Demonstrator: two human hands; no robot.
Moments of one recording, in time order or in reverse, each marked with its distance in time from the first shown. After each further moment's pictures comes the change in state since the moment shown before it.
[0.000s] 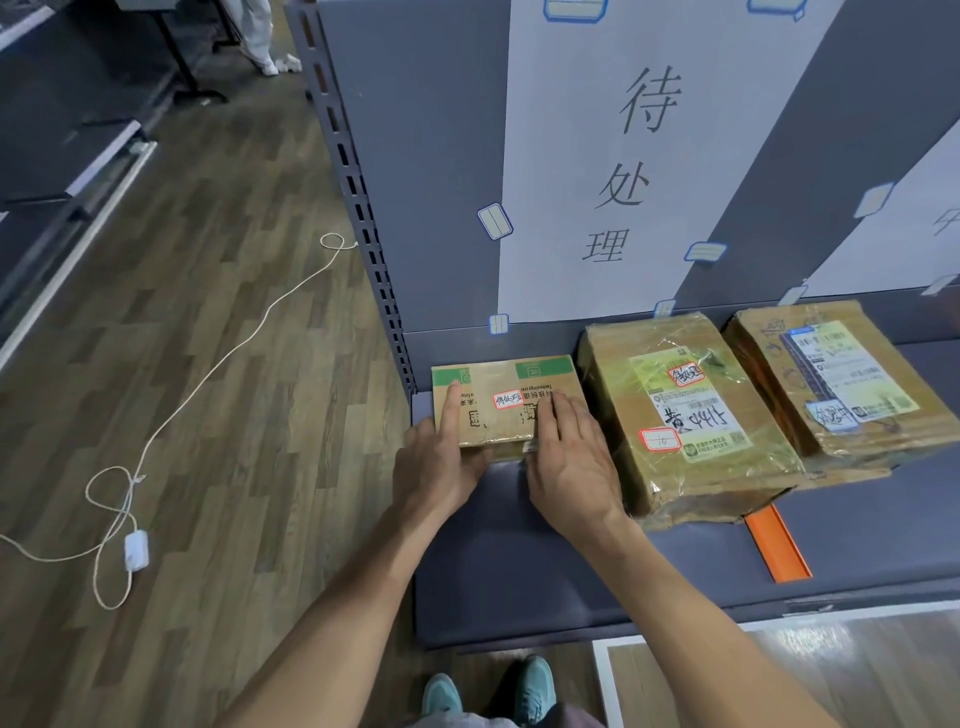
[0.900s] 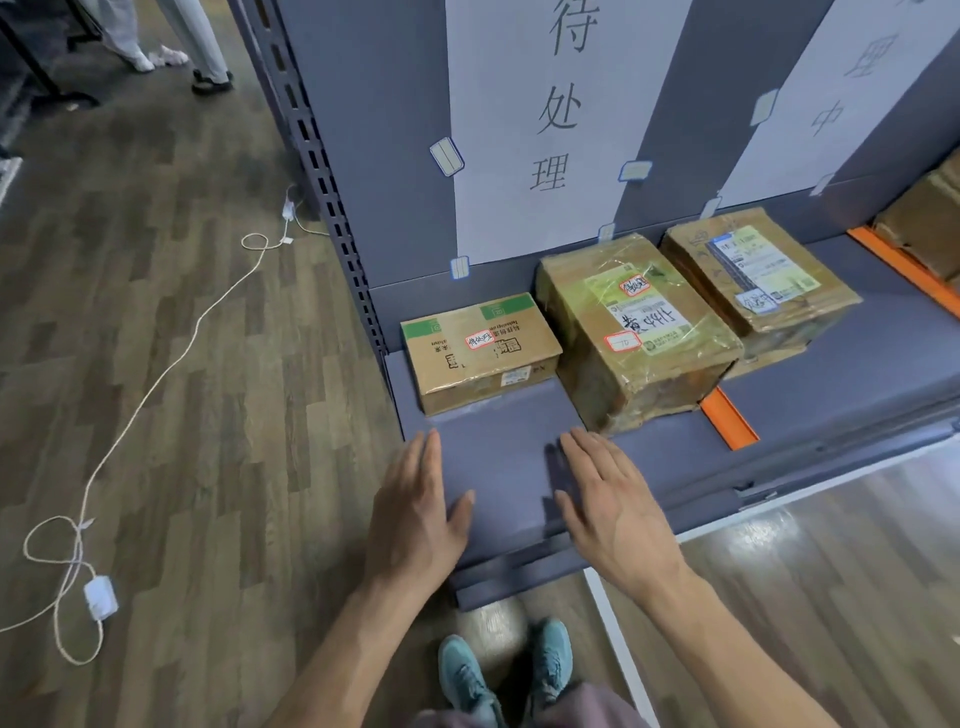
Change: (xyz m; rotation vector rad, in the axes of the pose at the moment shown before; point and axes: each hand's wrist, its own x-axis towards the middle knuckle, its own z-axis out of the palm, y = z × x) left_hand -0.119 -0.049 -0.005 -0.030 -0.045 0.277; right_hand -0.148 -0.001 0.011 0.080 0.035 0.082
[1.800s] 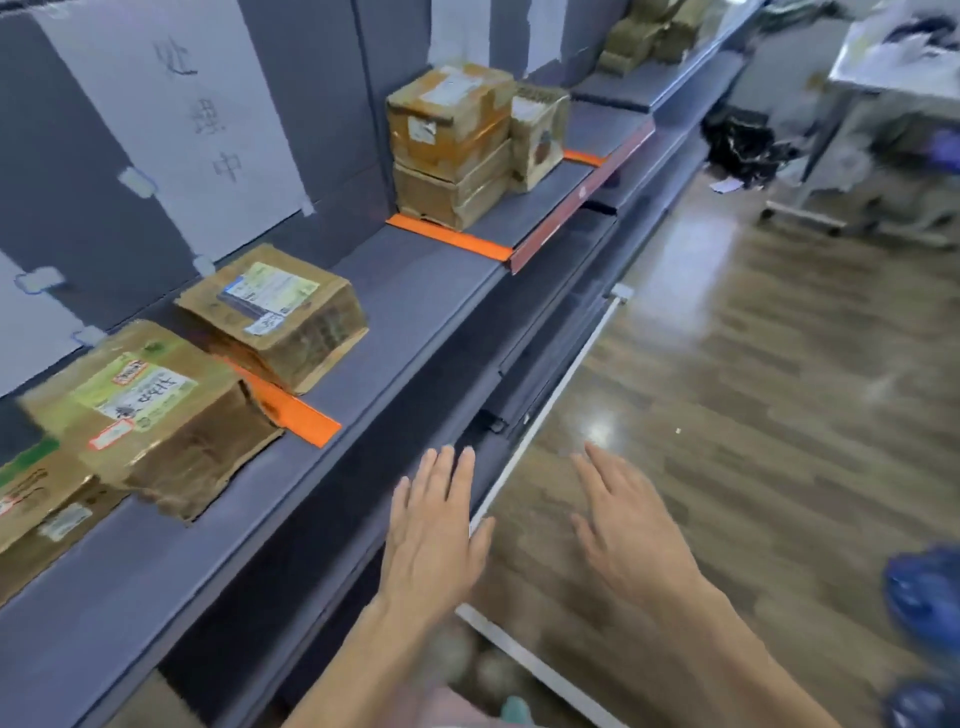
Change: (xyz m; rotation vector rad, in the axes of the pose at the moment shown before) left_hand -0.108 0.345 0.180 0.274 -0.272 0.798; right_hand -0.323 0.267 -0.068 0.009 0.116 0.699
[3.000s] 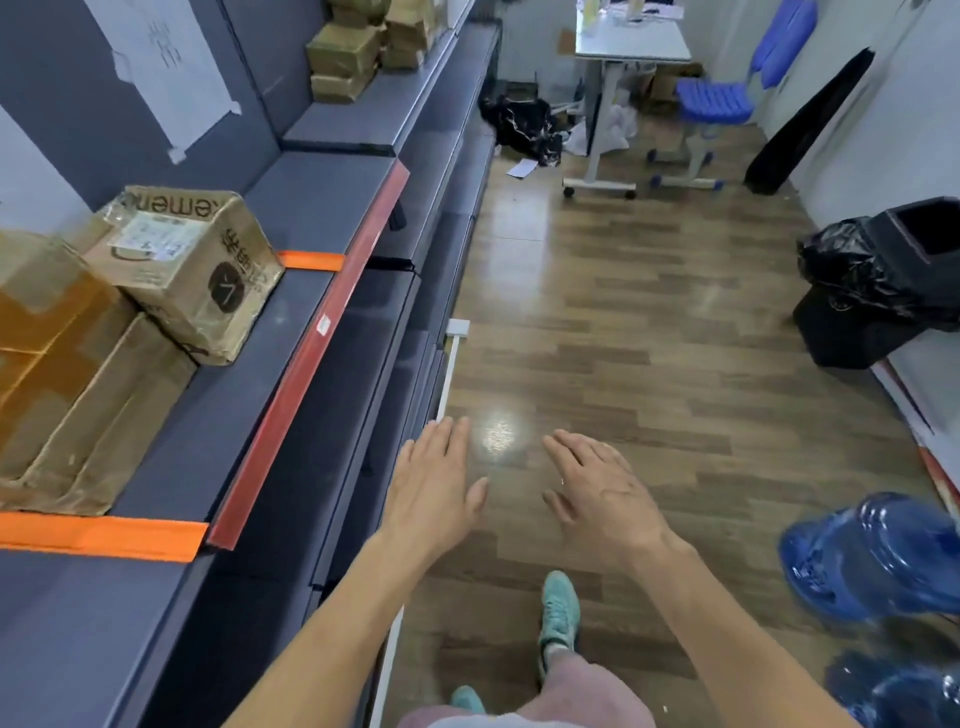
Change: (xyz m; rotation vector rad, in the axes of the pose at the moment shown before) left_hand 0.542 0.261 0.065 0.003 -0.233 0.441; right_hand 0.311 0.376 -0.103 0.058 0.034 0.364
